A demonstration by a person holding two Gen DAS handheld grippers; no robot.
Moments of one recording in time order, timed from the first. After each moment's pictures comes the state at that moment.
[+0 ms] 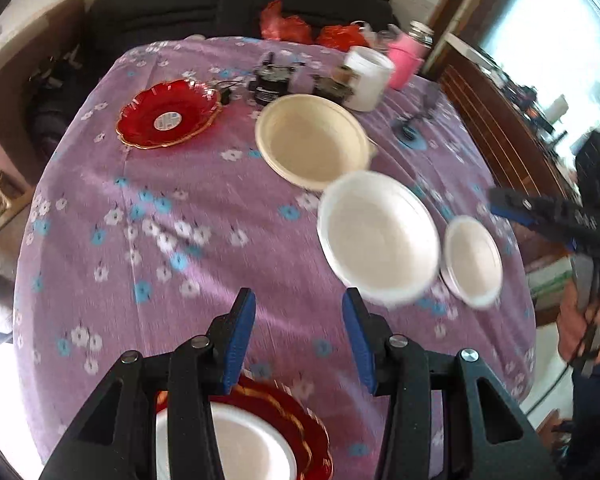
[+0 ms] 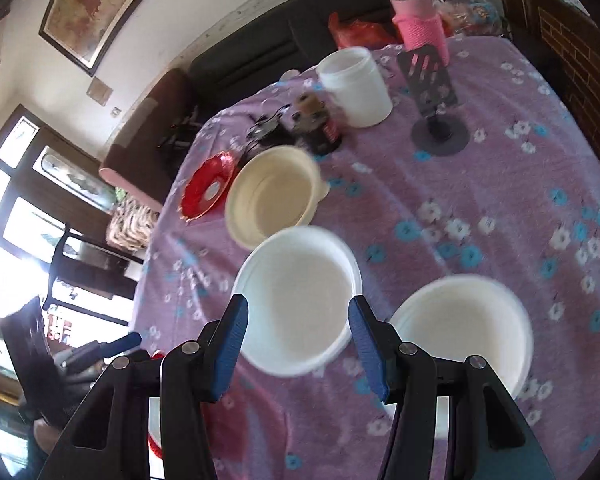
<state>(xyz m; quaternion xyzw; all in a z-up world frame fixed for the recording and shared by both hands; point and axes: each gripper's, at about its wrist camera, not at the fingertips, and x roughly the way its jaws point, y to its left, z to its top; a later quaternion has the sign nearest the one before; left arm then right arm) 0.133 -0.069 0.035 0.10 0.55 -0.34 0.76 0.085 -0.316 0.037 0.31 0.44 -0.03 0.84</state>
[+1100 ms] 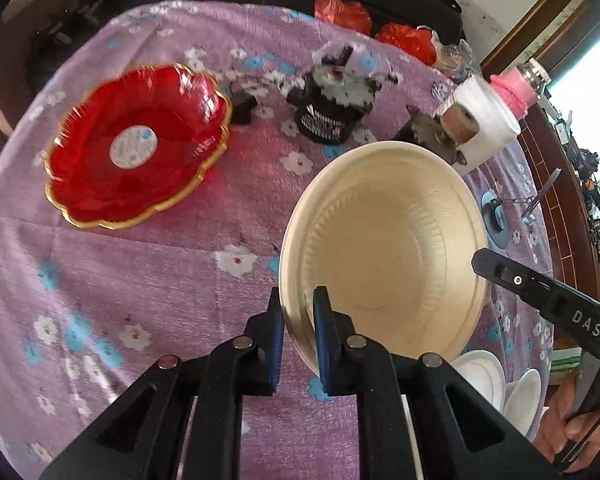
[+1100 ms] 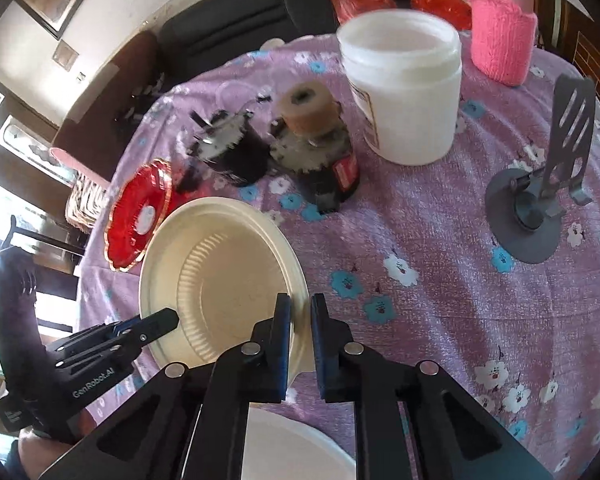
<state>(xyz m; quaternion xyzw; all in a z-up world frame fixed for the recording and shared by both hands) 0.282 -0.160 -0.050 0.04 0.59 -0.27 0.76 0.266 -0.325 -0.031 0.26 0.51 -0.05 0.82</state>
